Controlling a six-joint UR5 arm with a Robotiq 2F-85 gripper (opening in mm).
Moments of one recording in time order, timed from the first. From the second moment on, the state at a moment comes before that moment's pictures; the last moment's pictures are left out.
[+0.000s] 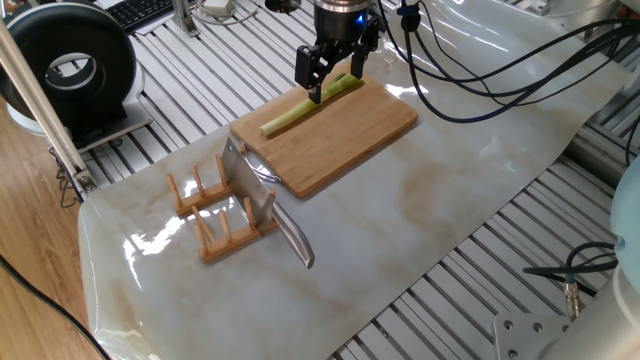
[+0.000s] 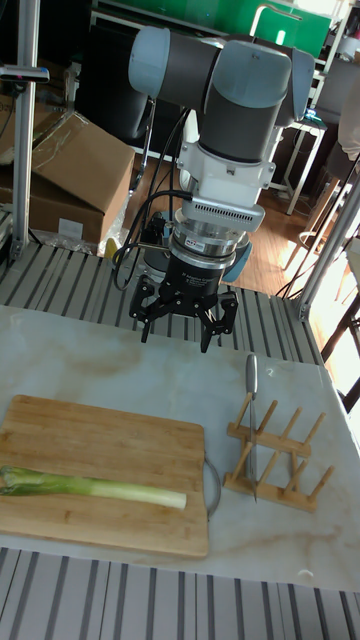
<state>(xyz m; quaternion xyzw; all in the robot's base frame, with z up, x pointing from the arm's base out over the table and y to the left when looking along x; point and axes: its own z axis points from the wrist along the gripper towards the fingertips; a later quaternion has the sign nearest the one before) 0.544 0.002 0.190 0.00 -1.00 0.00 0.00</state>
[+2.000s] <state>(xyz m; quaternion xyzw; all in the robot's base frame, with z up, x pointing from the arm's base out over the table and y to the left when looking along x) 0.553 0.035 0.172 0.02 -1.00 -0.04 -0.01</state>
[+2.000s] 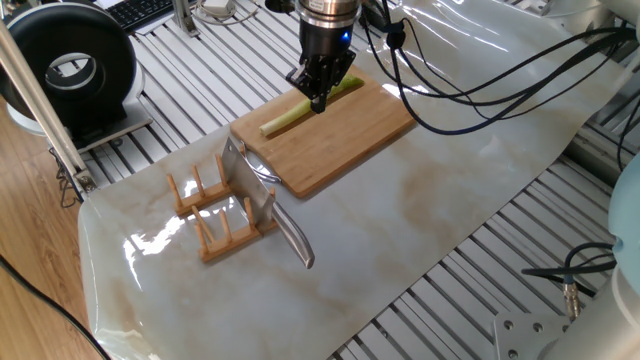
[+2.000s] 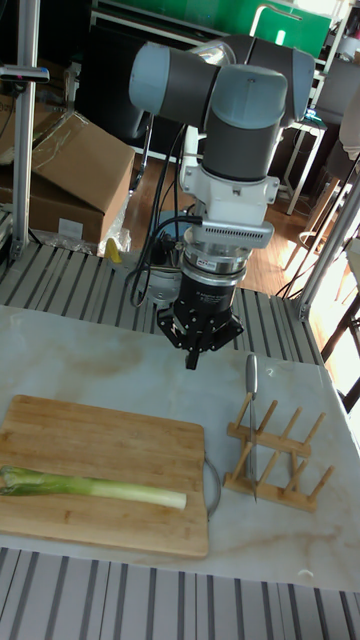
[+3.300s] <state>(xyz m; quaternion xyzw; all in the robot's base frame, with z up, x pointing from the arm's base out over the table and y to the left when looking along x) 0.546 0.012 0.170 0.03 -1.00 0.01 0.00</state>
